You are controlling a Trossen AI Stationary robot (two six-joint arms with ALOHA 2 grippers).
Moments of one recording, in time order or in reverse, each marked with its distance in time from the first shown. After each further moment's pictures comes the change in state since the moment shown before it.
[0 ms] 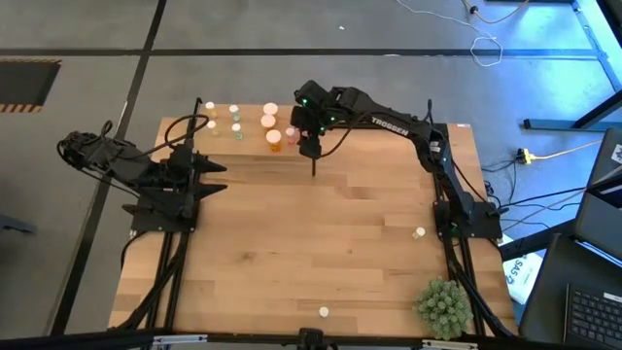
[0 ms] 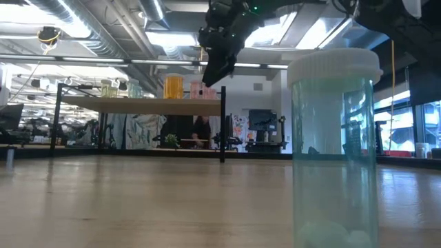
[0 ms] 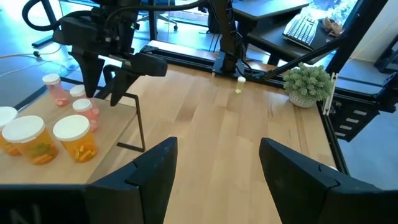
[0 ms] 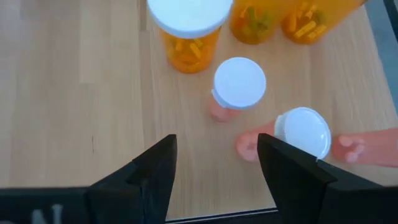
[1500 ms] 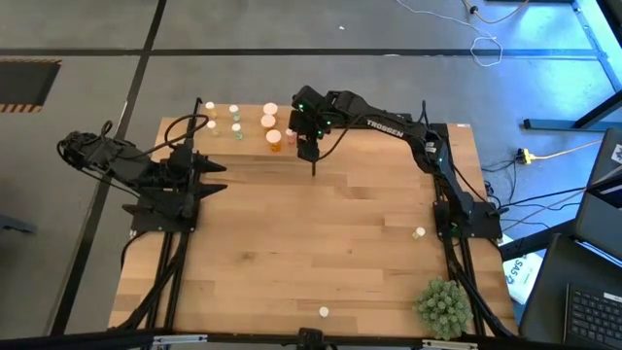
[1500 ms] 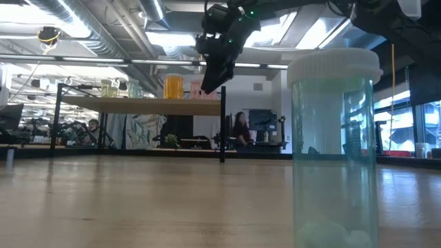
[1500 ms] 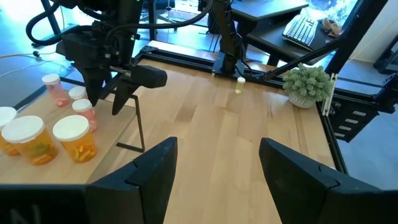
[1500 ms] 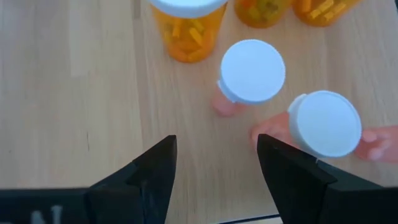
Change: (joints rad) left arm 0.000 0.000 0.001 0.002 0.000 -0.002; right arm 0.009 0.033 0.000 -0.008 0.026 0.026
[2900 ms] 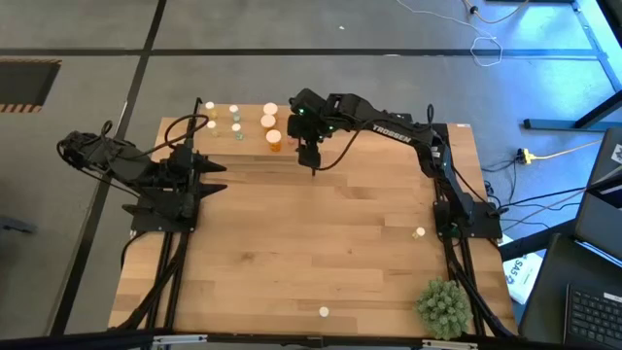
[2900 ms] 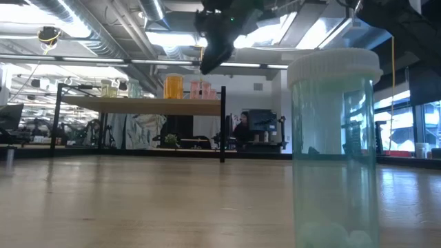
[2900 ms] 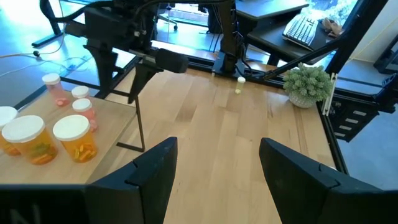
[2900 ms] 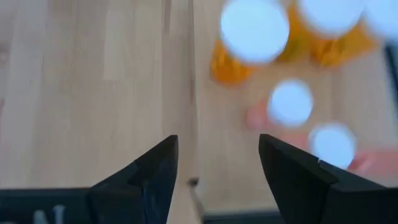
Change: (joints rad) left arm 0.000 0.000 0.000 -0.002 0.000 0.000; right arm 0.076 -0.042 0.069 -0.077 0.042 -0.035
